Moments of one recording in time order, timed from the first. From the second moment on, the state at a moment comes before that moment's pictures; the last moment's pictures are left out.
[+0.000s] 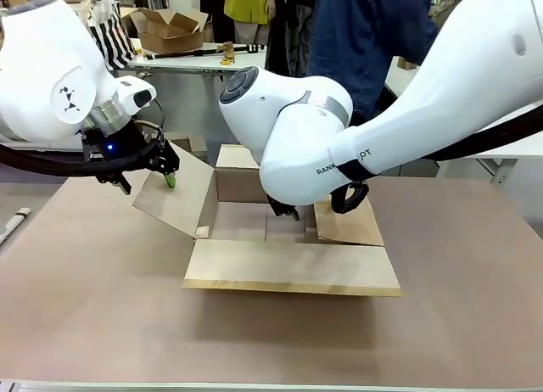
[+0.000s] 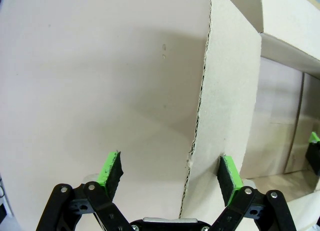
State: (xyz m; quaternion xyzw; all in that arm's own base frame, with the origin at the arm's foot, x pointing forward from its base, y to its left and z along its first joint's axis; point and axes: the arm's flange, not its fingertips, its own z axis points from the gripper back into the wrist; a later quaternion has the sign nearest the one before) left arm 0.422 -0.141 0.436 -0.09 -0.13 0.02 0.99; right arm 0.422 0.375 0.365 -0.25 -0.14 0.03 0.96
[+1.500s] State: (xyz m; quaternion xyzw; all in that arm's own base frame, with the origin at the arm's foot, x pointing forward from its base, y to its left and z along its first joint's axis) left arm 0.422 -0.141 0.436 -0.09 -0.14 0.02 0.99; right arm 0.422 0.236 0.468 -0.23 -0.11 -0.04 0.97
